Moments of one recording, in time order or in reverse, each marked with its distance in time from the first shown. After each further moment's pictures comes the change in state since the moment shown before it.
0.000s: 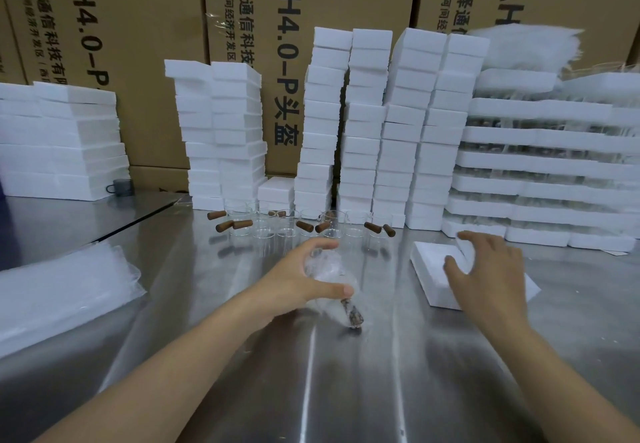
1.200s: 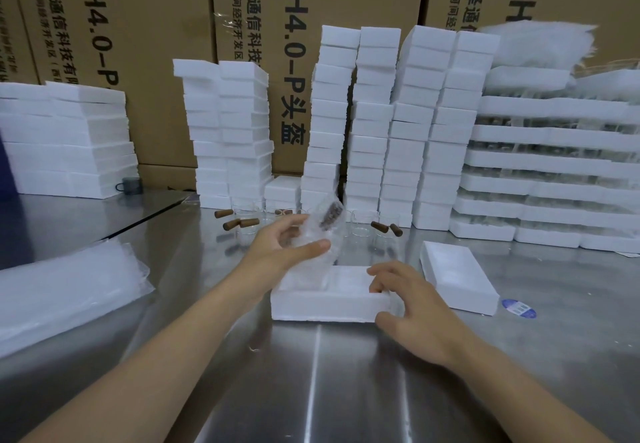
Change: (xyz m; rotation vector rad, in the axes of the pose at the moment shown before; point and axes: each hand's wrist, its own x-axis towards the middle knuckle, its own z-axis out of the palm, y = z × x) left_hand 0.003 0.005 -0.033 -0.158 0.257 0.002; right_hand -0.049 -0.050 0.026 0.264 -0.590 -0.468
